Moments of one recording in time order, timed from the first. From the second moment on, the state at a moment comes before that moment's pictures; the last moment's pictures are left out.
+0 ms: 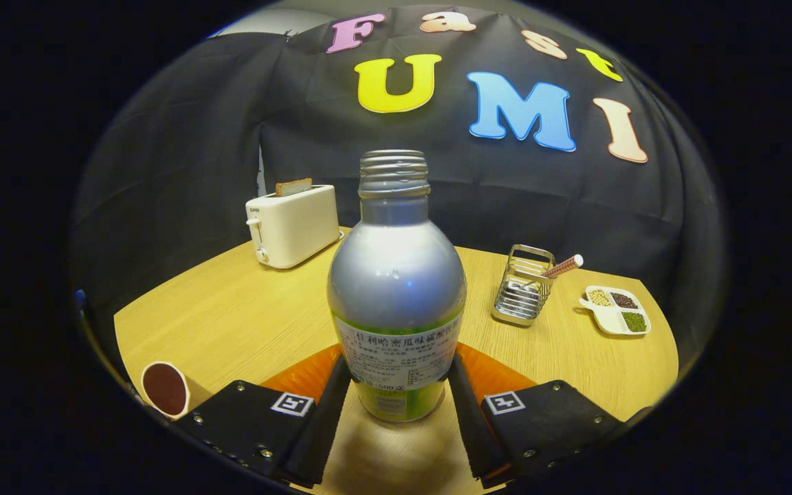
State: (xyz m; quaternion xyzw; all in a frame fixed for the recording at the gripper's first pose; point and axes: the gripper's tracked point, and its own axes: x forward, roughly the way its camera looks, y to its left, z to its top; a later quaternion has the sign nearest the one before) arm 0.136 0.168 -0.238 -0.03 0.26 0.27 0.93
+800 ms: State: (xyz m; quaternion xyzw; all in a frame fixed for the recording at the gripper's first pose) arm 0.155 0.179 -0.275 -0.03 0.25 0.24 0.94
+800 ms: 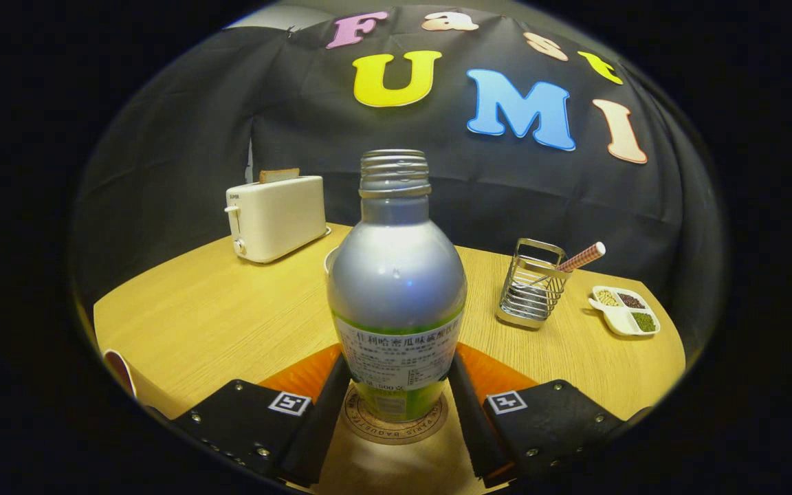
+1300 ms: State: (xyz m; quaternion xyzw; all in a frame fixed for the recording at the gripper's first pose) arm 0.142 0.165 -0.241 -0.03 0.24 0.22 0.95
